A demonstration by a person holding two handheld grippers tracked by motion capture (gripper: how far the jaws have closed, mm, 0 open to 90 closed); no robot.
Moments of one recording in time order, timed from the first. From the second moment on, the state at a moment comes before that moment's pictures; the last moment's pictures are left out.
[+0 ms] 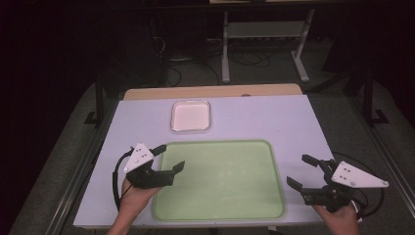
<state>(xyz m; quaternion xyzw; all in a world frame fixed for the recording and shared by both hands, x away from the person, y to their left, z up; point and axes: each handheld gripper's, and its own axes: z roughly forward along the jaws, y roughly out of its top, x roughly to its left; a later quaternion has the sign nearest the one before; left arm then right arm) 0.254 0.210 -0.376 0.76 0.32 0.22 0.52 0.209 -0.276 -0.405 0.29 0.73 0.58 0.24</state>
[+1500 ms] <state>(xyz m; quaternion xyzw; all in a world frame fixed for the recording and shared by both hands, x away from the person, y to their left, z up) 0.362 0.202 -0.364 0.77 0.35 0.22 0.50 0.210 -0.282 -0.403 0.29 0.72 0.58 0.24</state>
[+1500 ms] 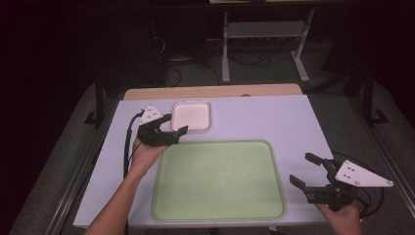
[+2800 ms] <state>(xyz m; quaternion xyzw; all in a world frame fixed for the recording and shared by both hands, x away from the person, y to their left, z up) 0.482 0.212 -0.388 0.72 0.48 0.21 0.45 0.213 -0.290 -0.403 0.30 0.72 0.58 0.25</state>
